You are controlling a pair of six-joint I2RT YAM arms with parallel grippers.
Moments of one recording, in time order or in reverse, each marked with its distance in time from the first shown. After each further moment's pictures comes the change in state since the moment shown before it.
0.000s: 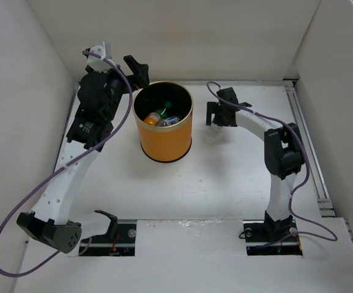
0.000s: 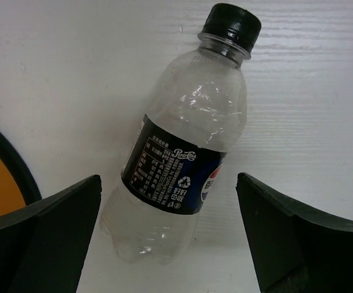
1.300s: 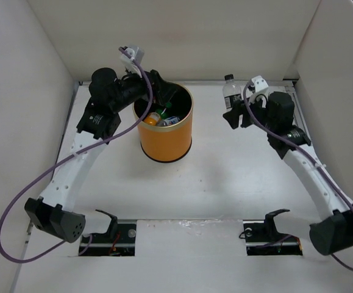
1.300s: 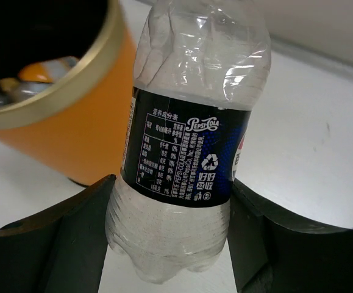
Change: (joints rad) left arm 0.000 0.082 0.000 0.049 0.592 0.061; right arm -0.084 -0.811 -0.401 0.164 -0.410 -0.301
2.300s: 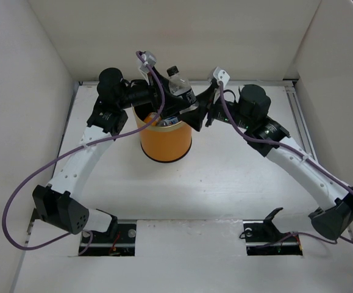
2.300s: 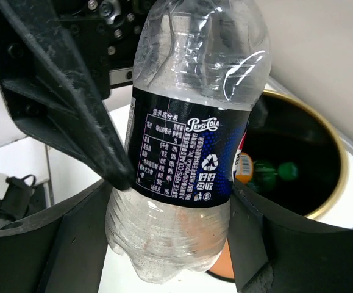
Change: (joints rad) left arm -0.003 0.082 -0.050 0.222 0.510 -0.111; right arm 0.389 0.095 0.235 0.197 -0.198 0.056
